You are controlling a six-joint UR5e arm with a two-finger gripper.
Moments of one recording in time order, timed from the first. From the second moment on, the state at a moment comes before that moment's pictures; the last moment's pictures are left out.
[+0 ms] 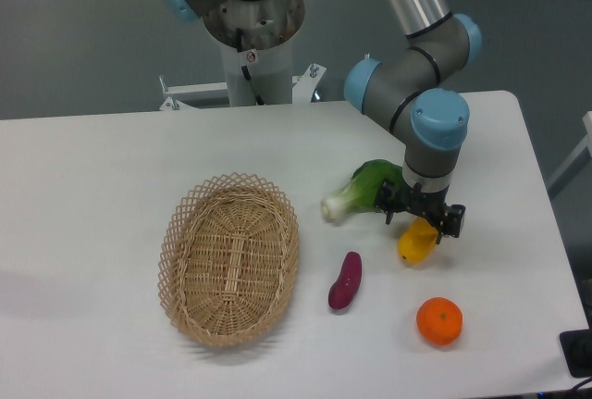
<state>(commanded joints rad) 2.68 -2.05 -1.80 -0.71 1.52 1.19</state>
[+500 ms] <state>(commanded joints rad) 2.68 -2.06 -1.79 -0.68 1.52 1.19</state>
